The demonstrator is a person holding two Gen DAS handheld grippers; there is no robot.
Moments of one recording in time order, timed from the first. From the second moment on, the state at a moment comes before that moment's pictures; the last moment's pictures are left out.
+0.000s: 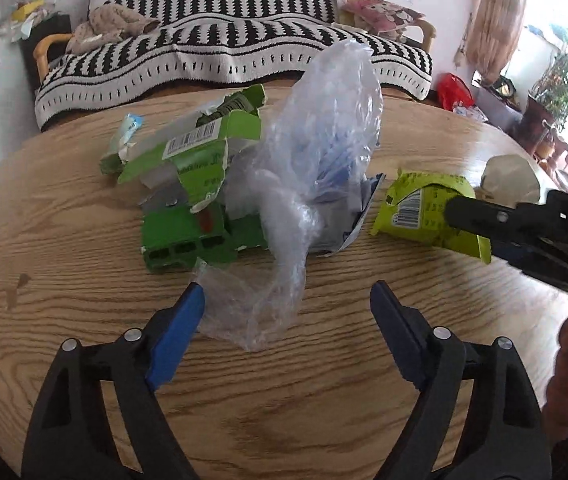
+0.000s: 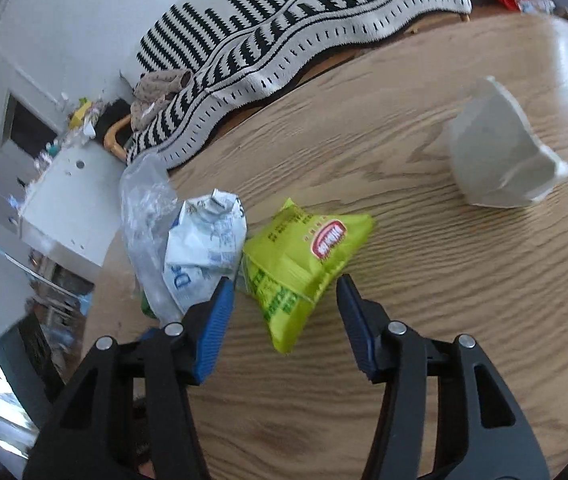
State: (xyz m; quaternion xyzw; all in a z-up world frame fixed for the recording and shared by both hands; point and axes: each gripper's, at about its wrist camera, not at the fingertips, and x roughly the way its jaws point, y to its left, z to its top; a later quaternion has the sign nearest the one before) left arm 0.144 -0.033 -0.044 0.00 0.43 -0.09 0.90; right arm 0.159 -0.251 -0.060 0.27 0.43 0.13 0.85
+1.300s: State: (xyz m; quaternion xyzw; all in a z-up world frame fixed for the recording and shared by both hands) left arm 0.026 -0.175 0.046 0.06 0.33 -0.22 0.91; right arm -0.030 -0.474 0.055 0.18 0.32 -0.01 0.93
